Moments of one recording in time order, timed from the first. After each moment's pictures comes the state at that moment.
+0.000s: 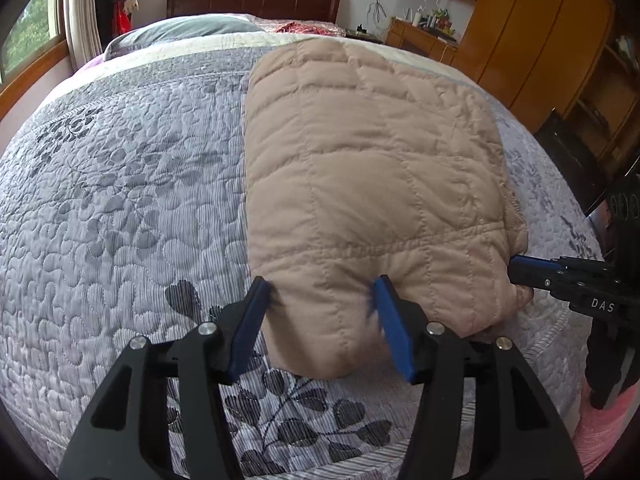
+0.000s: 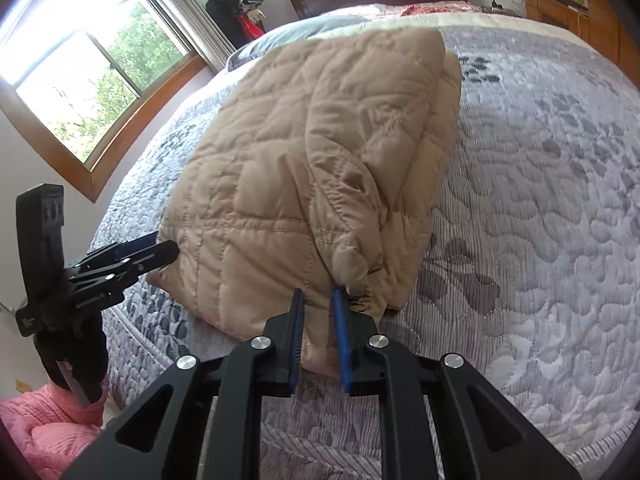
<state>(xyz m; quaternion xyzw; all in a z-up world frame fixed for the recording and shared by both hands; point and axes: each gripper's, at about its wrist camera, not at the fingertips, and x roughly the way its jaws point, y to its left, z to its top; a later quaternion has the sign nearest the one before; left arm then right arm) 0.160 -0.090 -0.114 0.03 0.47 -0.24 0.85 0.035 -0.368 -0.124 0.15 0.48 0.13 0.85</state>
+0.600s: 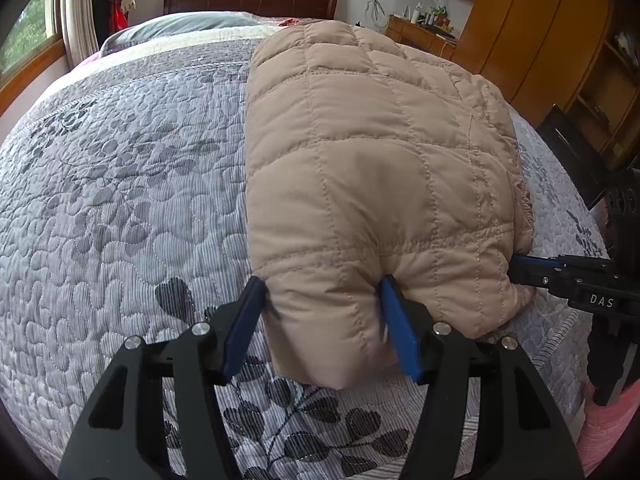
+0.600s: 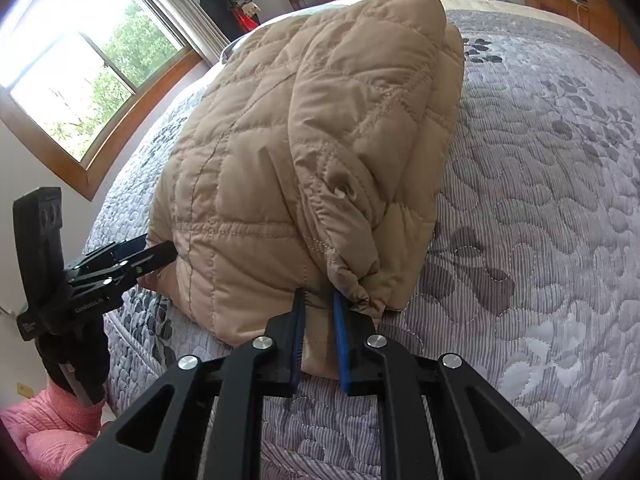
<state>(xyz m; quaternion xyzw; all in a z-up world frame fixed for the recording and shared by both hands) 0.164 -0.088 -0.129 0.03 0.47 -0.24 0.85 0.041 -0.364 -0.140 0.15 0.49 0.12 0.85</state>
